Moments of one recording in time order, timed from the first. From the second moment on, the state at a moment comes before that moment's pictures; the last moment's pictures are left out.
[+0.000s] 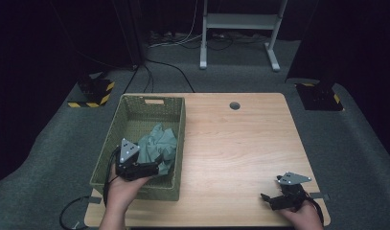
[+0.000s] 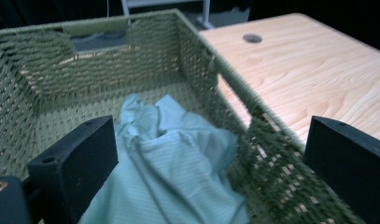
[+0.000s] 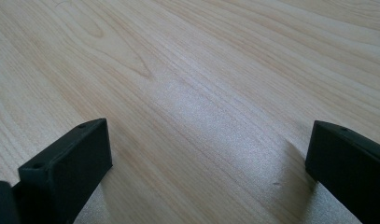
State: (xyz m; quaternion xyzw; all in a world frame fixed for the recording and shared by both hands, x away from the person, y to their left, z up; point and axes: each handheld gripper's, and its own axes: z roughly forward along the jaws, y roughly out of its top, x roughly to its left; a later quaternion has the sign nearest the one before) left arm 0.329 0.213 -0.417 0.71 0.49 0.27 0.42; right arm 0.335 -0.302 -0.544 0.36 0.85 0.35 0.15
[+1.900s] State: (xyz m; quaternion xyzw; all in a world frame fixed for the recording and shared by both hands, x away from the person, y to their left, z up) left arm 0.422 0.219 -0.482 0.80 0.57 0.05 0.19; right arm 0.334 -0.302 -0.544 0.35 0.85 0.35 0.15
